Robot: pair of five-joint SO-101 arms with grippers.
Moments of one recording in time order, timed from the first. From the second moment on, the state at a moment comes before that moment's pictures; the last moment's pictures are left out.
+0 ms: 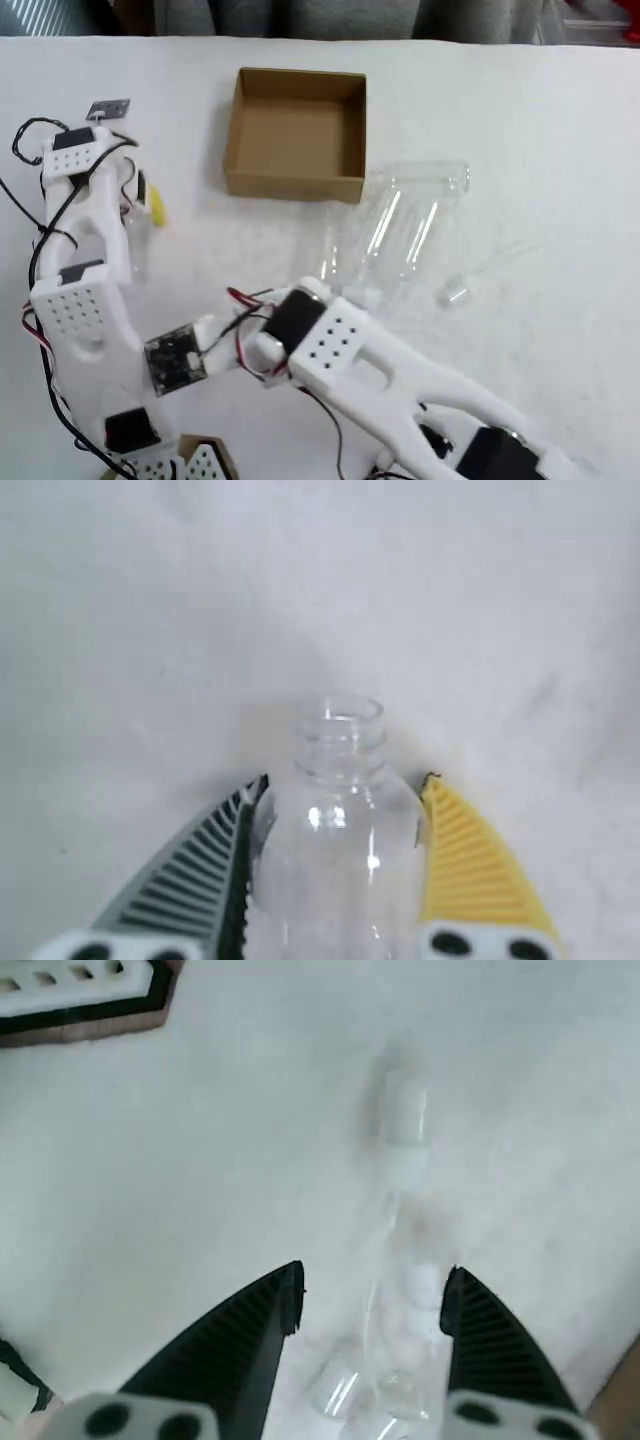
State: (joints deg) left arm -22.2 43.6 -25.1 78.3 -7.3; right arm -58.8 -19.3 28.9 74.3 58.3
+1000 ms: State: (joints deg) left arm -23.6 43.6 -26.2 78.3 -7.3; right arm -60.1 -3.0 16.1 75.6 57.1
